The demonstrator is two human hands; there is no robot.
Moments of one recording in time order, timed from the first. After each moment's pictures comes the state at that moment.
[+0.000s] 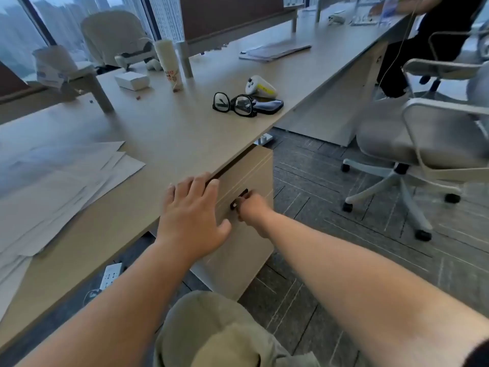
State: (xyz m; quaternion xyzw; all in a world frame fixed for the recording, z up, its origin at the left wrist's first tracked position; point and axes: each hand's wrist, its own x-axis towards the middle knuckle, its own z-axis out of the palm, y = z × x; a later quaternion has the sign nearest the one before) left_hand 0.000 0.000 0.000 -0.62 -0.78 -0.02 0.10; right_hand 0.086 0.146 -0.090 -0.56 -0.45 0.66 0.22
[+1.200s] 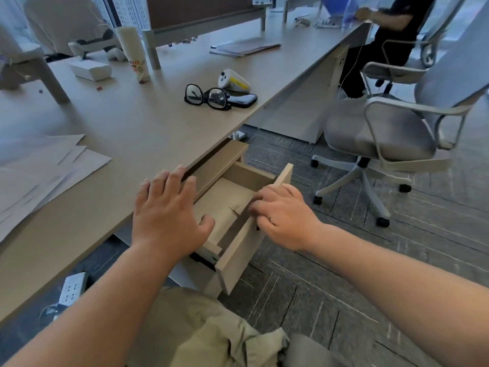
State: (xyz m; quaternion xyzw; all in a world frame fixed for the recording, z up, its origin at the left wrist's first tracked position) left_hand 0.004 -0.005 -0.002 -0.61 -0.78 -0.02 0.11; right_hand 0.225 0.114 -0.065 -0.36 -0.92 0.08 0.10
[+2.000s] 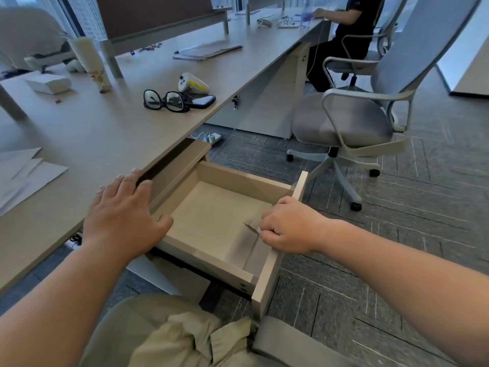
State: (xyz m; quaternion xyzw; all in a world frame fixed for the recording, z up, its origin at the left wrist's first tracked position) left_hand 0.021 -0.013 0.014 -0.60 -0.79 0.02 0.09; right_hand 0.321 0.093 -0.058 -0.31 -0.95 0.04 -0.03
